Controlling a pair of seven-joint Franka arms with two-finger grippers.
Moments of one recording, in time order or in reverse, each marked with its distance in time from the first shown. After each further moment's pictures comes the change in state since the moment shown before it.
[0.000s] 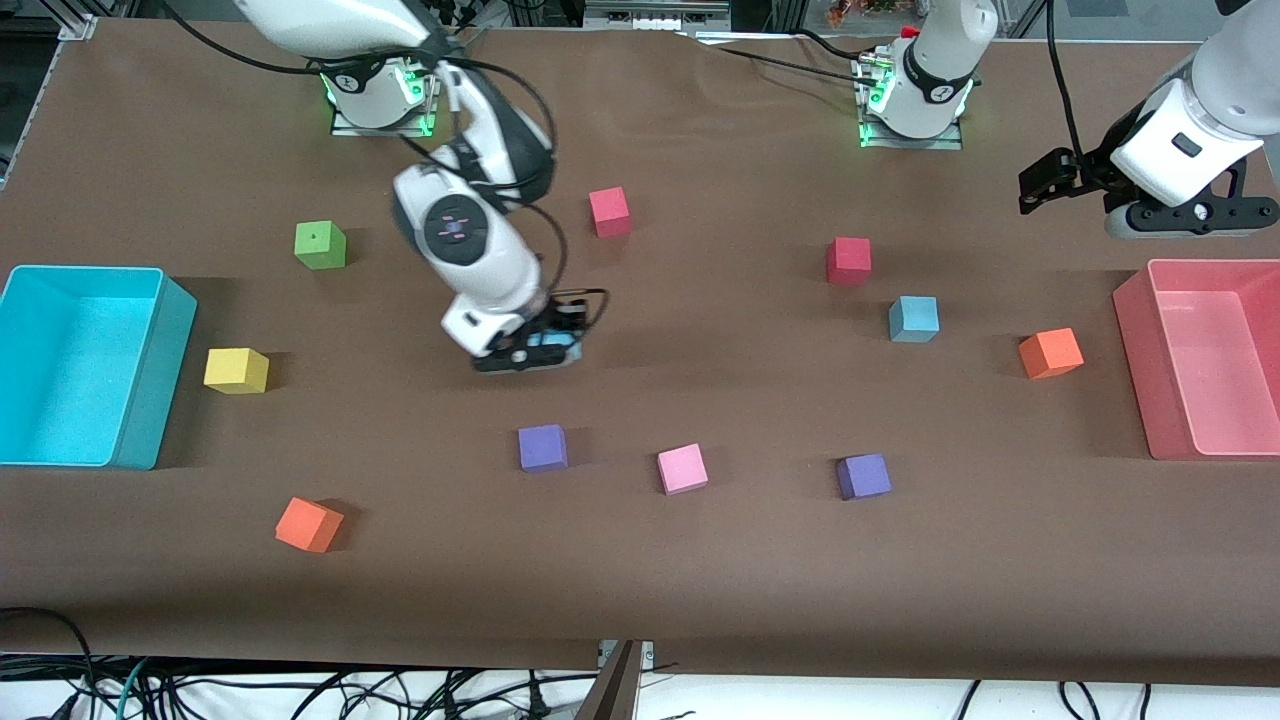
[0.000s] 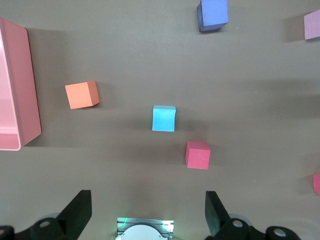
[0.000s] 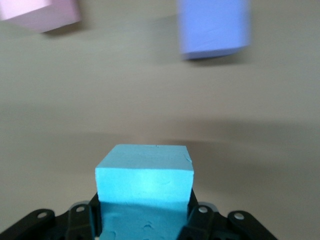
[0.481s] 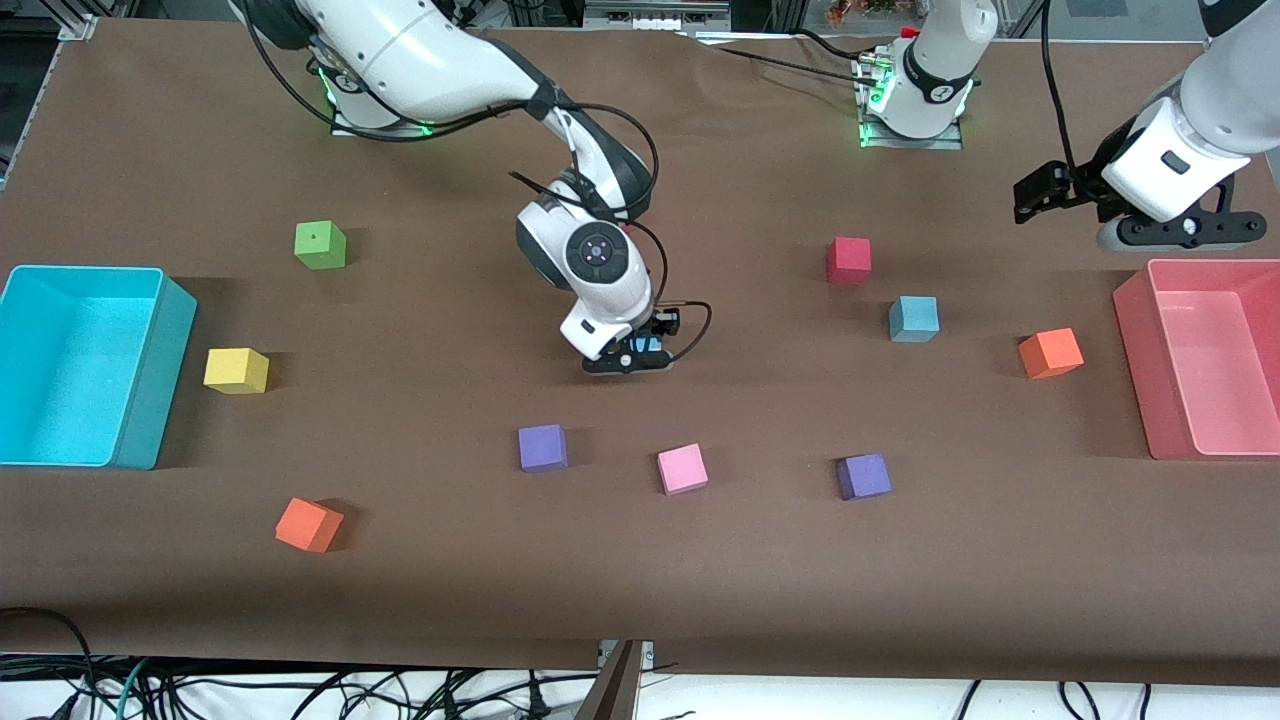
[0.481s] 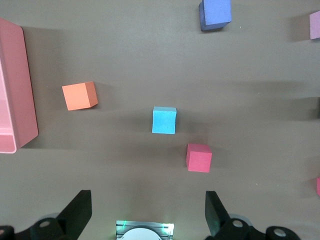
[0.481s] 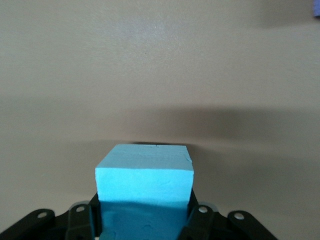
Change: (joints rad) left arm 0.002 0.016 0.002 -0.034 0.000 0.041 0.000; right arm 0.142 0.290 -0.019 0.245 -0.074 0.026 0.122
